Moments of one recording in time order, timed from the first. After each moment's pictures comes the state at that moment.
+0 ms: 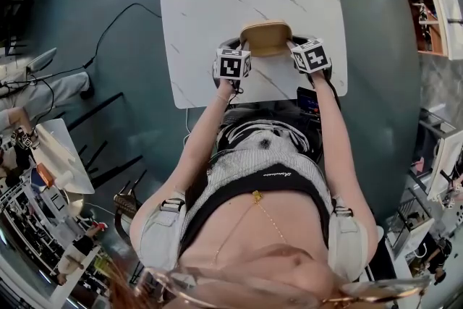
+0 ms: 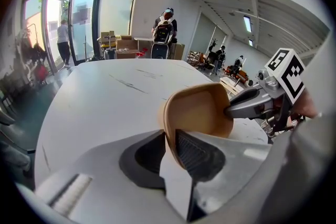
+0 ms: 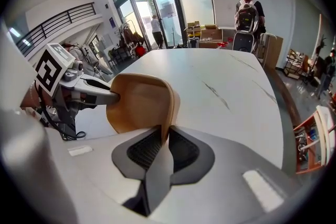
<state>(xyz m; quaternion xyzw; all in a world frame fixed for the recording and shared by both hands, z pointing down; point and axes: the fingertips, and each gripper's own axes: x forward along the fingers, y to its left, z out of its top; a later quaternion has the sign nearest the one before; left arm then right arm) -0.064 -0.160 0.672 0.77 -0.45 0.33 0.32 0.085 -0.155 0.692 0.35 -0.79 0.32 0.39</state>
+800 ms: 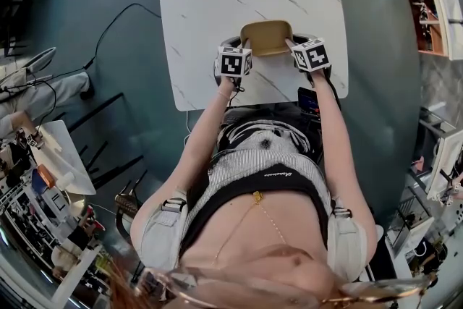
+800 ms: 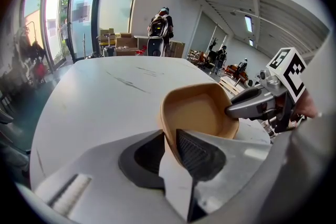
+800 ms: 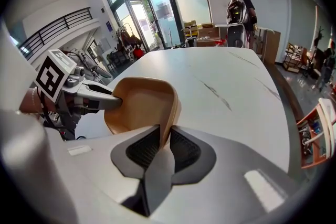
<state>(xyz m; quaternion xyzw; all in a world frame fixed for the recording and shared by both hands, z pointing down) -0.063 -0.172 0.685 0.77 -0.44 0.33 0.33 0.081 -0.165 0.700 0.35 -0.79 0.34 0.37</state>
